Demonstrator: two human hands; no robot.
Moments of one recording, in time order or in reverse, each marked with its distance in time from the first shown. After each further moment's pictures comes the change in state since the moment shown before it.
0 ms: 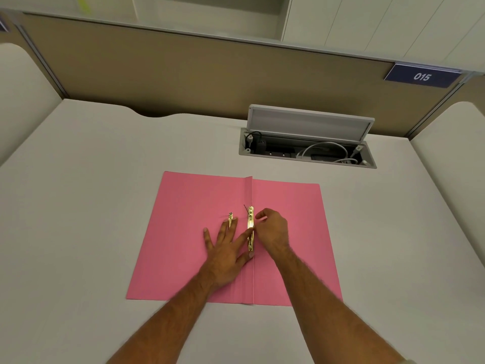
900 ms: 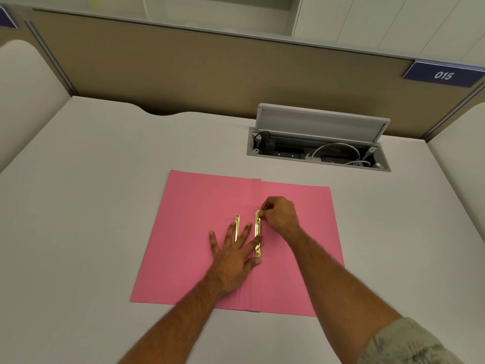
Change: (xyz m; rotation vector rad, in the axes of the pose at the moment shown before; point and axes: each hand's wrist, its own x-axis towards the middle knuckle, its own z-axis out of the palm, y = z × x) left_hand 0.000 0.002 -0.002 0.098 -0.029 0.053; right_hand 0.059 -0.011 -0.004 -0.182 -0.104 -0.183
